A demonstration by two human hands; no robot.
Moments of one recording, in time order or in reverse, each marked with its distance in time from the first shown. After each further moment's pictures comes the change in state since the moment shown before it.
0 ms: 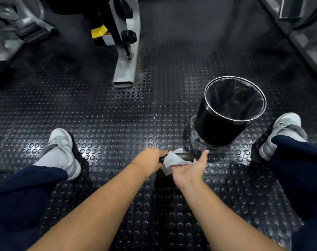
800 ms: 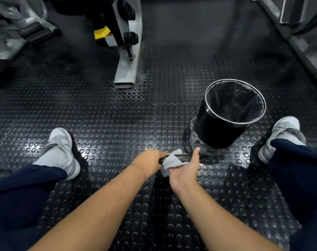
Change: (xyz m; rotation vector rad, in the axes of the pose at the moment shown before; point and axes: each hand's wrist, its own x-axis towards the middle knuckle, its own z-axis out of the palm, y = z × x) left_hand 0.002 0.000 0.003 0.032 0.002 -0.038; right_hand -0.006 0.009 0.002 -0.121 0.048 -0.083
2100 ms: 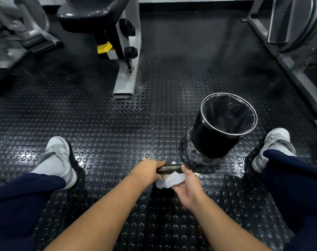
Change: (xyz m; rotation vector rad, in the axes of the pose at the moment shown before) left_hand -0.009 0.002 -0.005 0.003 -0.003 -0.015; right_hand -0.005 -0.021 -0.025 -0.443 -0.117 0.104
